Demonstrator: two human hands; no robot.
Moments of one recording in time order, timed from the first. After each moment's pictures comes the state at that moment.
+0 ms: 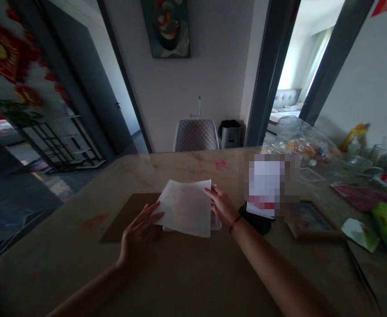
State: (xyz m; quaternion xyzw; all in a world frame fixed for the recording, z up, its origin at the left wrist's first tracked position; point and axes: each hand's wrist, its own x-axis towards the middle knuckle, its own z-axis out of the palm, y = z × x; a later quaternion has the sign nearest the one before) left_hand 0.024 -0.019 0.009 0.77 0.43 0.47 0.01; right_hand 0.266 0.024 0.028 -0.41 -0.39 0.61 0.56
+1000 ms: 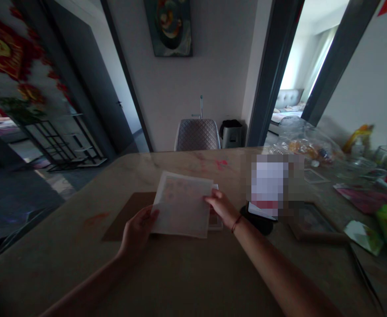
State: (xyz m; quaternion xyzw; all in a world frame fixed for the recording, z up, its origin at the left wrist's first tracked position) left_hand 0.030 -0.010 0.016 0.61 0.59 0.48 0.25; right_hand 0.264 0.023 0.031 -0.47 -0.41 0.60 0.50
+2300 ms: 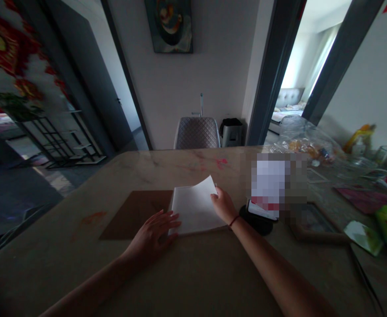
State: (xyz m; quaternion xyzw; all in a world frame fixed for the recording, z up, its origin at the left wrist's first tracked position) left_hand 0.037 -0.018 0.012 0.90 0.38 0.21 0.02; right_hand 0.284 0.048 -0.004 -0.56 -0.62 0.29 0.47
